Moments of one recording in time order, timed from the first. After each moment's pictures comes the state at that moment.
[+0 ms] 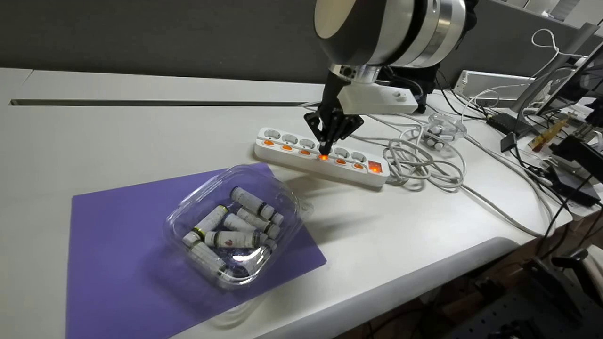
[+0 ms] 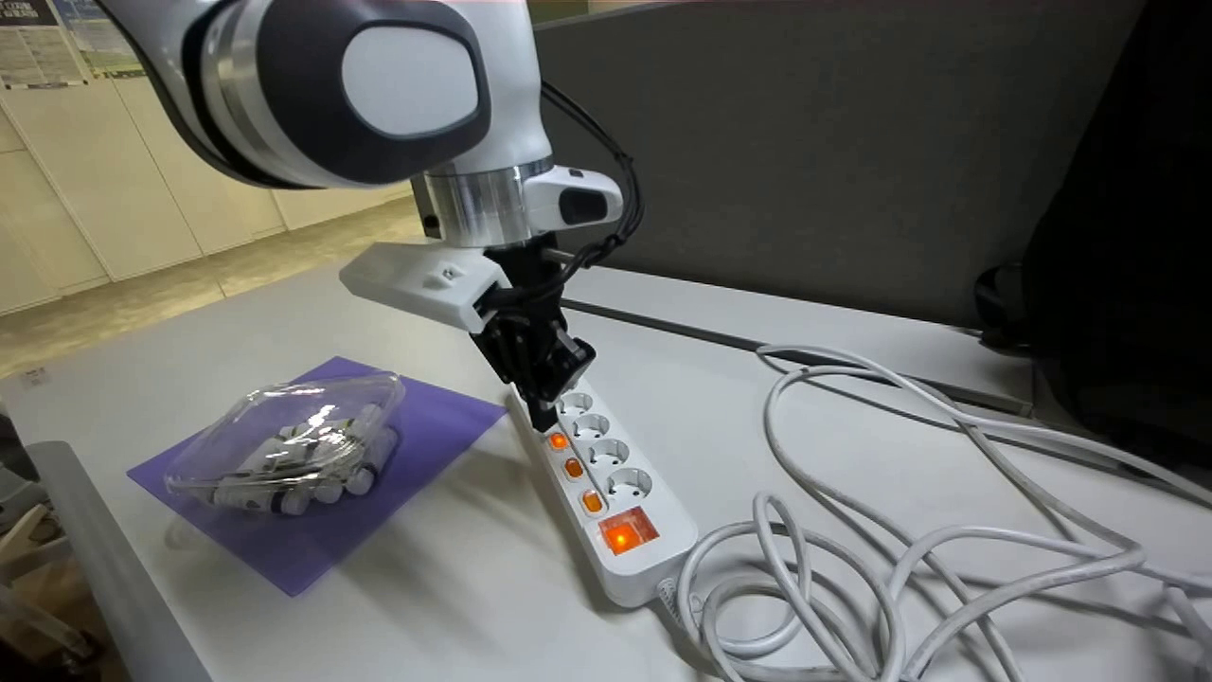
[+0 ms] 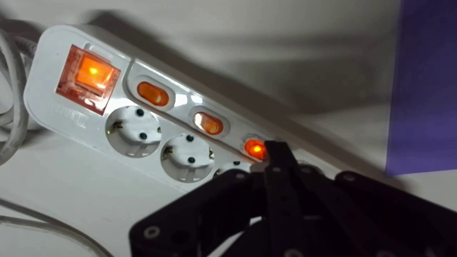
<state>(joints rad) 0.00 0.43 -0.02 -2.29 0.01 2.74 0.00</state>
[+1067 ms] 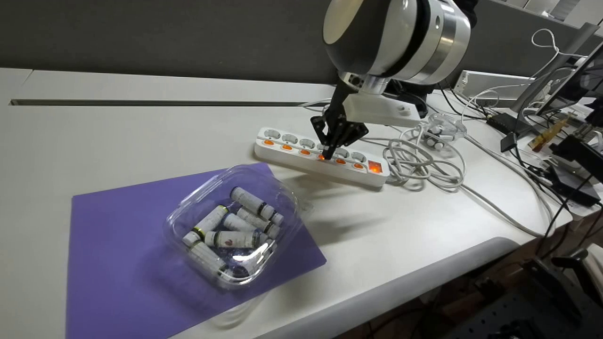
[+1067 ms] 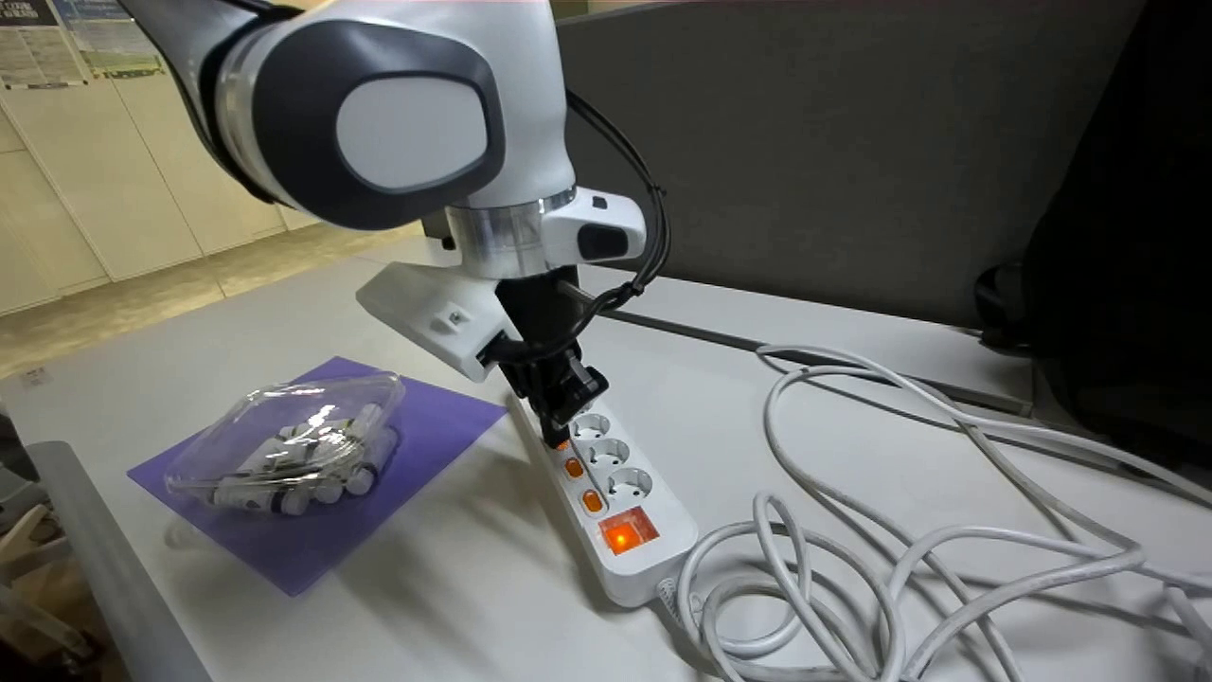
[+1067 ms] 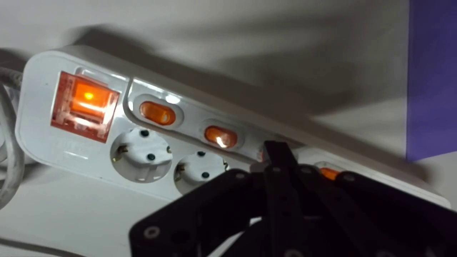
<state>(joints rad) -0.10 0.46 0.04 -2.31 0.13 2.82 -0.04</state>
